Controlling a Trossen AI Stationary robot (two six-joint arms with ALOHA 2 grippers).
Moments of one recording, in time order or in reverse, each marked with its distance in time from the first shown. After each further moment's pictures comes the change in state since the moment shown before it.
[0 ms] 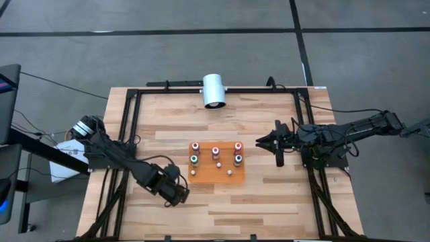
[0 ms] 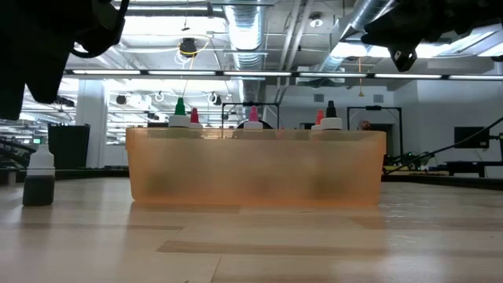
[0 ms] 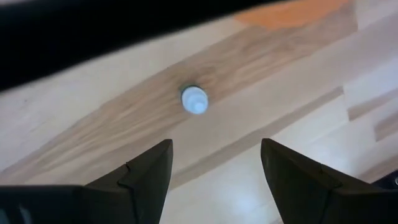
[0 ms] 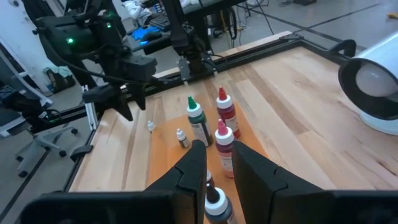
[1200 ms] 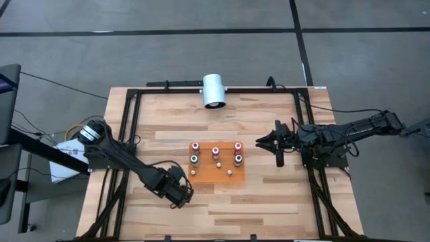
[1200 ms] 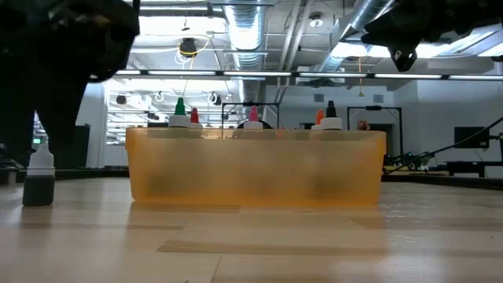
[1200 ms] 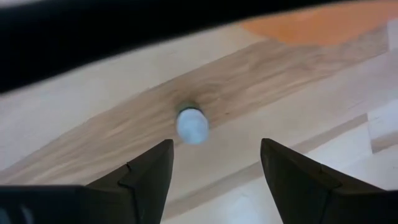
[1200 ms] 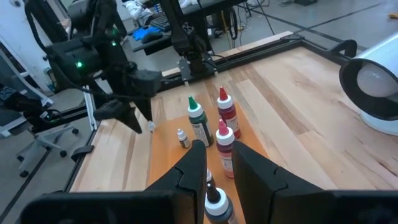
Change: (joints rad) left arm 0.009 0.097 -0.006 0.040 -0.023 -0.047; right arm 0.000 0.000 0.000 0.000 -0.001 0.000
